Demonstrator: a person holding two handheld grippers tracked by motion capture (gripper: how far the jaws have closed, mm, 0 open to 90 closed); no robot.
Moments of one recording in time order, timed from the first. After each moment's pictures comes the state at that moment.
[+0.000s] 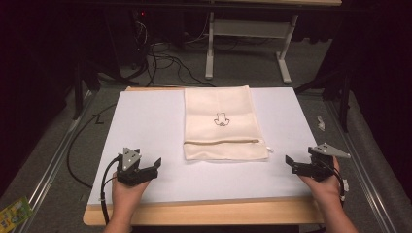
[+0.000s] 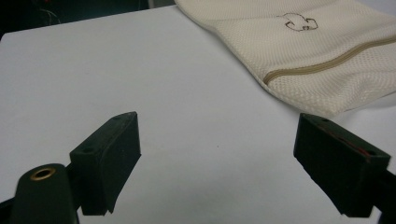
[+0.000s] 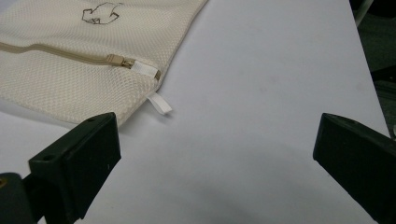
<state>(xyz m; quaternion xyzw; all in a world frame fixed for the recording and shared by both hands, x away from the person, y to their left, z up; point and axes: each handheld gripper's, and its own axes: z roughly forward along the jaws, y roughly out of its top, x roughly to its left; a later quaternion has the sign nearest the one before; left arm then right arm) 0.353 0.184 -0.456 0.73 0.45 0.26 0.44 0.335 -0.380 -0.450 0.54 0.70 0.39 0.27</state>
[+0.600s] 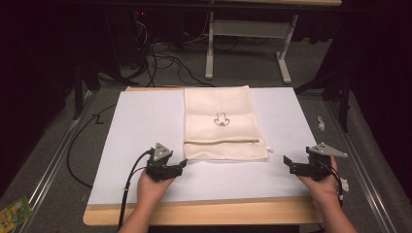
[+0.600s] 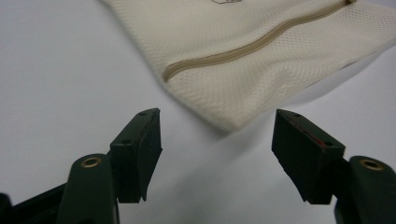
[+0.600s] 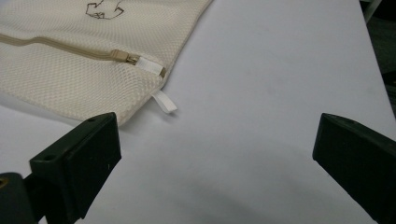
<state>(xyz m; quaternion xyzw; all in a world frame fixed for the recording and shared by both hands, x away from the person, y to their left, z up) 0.379 0.104 -0.467 0.79 0.40 0.16 0.44 0.339 -0.375 -0.454 0.52 0.71 0.38 0.27</state>
